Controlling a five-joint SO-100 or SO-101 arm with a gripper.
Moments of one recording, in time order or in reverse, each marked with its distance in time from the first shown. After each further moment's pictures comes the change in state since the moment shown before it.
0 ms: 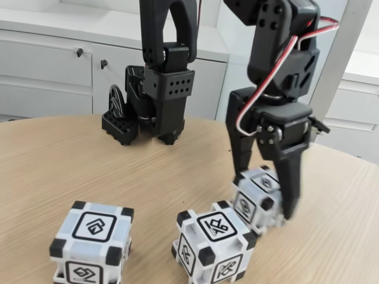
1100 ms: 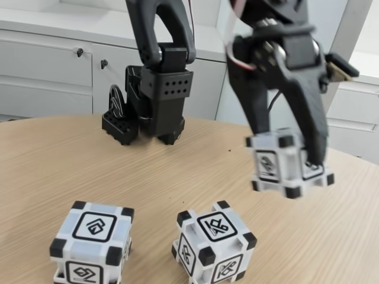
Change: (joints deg) arm 10.8 27.5 0.0 1.1 0.0
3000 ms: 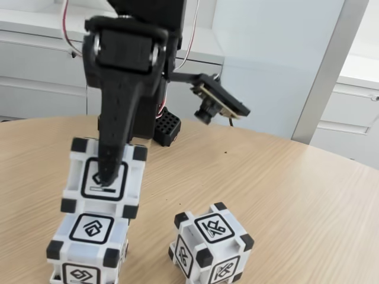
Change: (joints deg) arm 36.0 3.7 7.9 -0.1 -14.6
